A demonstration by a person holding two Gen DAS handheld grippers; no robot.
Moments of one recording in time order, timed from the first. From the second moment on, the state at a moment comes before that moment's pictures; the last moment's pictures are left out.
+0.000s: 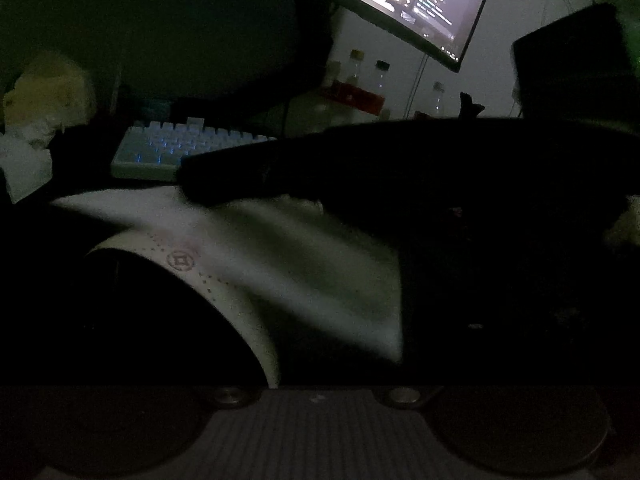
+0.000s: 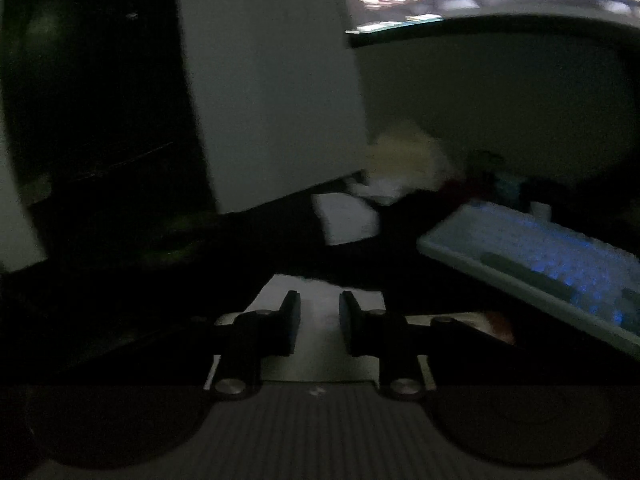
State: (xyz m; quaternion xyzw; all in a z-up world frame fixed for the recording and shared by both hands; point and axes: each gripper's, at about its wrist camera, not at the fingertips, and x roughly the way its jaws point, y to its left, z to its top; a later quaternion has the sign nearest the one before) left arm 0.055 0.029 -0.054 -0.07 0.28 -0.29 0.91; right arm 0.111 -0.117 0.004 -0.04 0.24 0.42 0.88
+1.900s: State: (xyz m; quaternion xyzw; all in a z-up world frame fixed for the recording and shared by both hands) left arm 0.080 0.037 -0.040 -0.05 0.36 -0.25 0.90; right arm 0.123 -0.123 -0.003 -0.02 0.23 0.44 0.87
